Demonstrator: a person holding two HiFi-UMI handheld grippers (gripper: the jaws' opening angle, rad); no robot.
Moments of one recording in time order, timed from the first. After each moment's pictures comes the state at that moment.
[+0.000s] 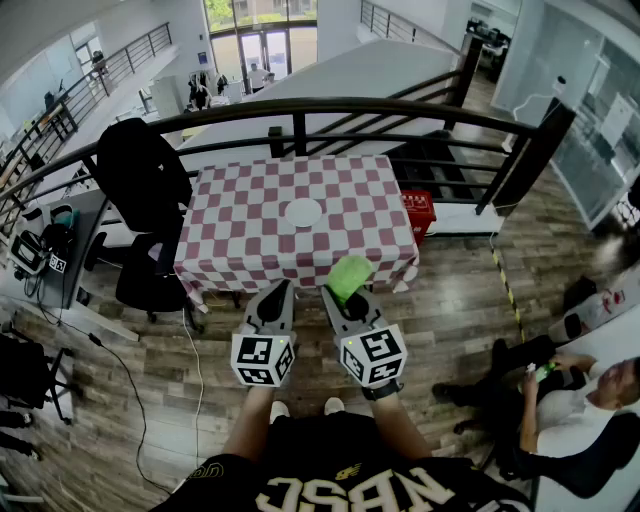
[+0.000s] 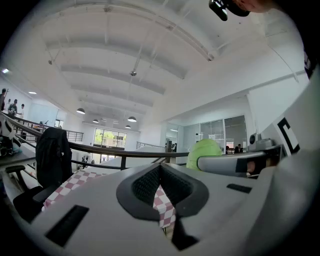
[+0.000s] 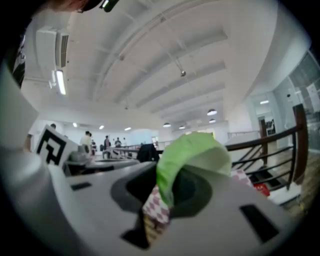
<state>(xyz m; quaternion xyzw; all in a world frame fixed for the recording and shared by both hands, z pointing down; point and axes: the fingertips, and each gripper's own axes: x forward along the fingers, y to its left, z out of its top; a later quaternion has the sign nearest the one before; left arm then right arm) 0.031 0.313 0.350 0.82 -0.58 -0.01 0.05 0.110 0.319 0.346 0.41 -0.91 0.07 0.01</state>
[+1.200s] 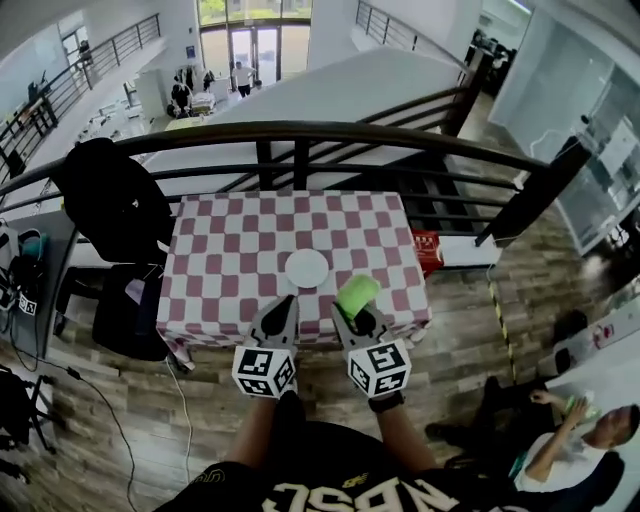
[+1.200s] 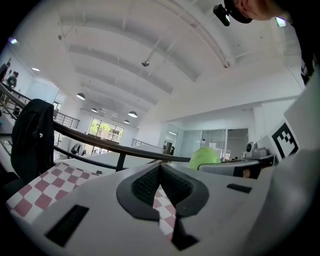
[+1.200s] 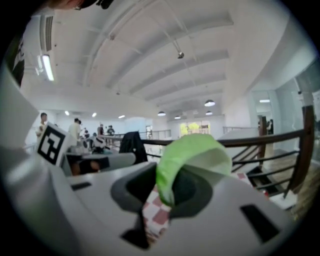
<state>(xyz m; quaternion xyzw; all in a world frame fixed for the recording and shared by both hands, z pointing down) -0.026 0.078 0.409 0.83 -0.54 -0.06 0.12 0.066 0.084 0.408 0.44 -0.89 0.09 0.08</state>
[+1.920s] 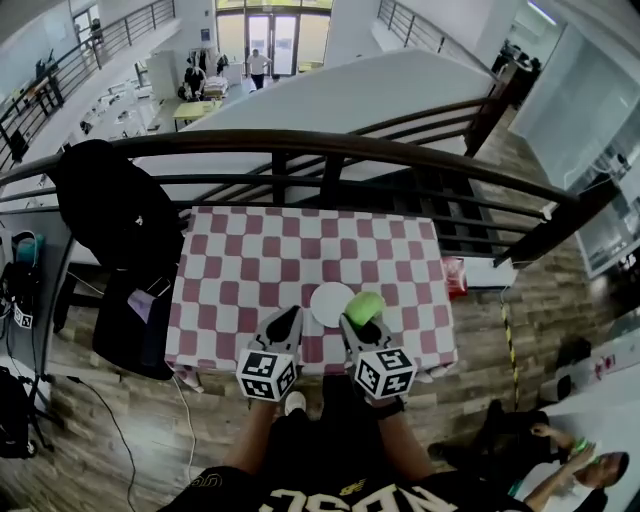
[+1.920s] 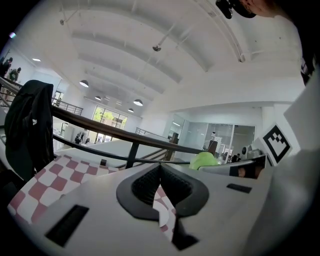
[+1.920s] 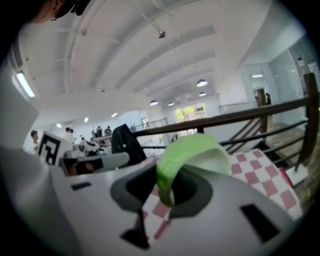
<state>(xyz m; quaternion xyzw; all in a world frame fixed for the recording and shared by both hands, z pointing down) -0.108 -0.058 0.474 0.82 -0.54 -0.02 0.18 -0.003 -0.059 0.484 0.44 -0.87 0.20 0.11</state>
